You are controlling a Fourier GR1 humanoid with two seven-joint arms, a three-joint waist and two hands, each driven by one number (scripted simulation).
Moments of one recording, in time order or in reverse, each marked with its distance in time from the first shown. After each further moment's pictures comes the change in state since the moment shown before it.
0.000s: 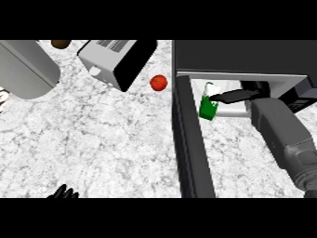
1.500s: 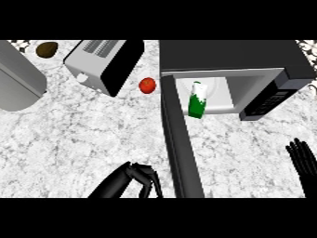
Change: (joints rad) left arm -0.548 -0.167 -0.280 0.515 -0.412 0.249 0.056; right arm 1.008 -0.081 0.062 -0.768 -0.157 0.235 -0.028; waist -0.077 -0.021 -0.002
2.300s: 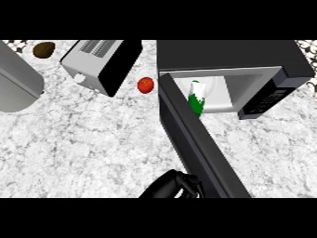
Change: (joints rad) left arm -0.275 0.003 -0.401 0.342 0.163 0.397 -0.053; right arm 0.308 -0.146 -0.028 -0.430 -0.270 0.159 0.112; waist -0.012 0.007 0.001
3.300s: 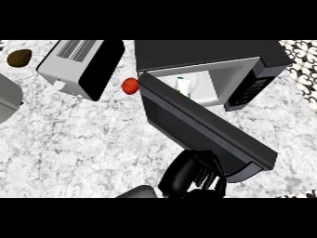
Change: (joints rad) left arm -0.372 0.008 -0.237 0.108 0.310 0.497 0.103; right arm 0.006 -0.104 0.090 -0.399 -0.244 0.089 0.231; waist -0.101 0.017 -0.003
